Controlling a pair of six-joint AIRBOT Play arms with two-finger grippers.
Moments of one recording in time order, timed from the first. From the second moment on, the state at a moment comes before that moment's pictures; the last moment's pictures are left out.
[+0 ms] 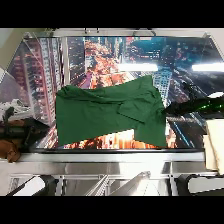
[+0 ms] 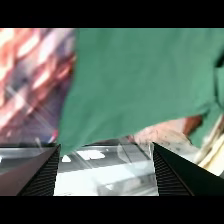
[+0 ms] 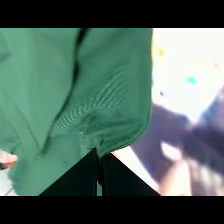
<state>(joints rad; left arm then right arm) 0.72 -1.17 0.61 0.88 -1.39 -1.16 -0.35 -1.63 0.98 -0.67 1.21 0.75</state>
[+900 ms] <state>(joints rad) 0.39 -1.44 0.68 0.92 -1.30 -1.13 -0.36 -1.61 0.98 -0.59 1.33 0.73</state>
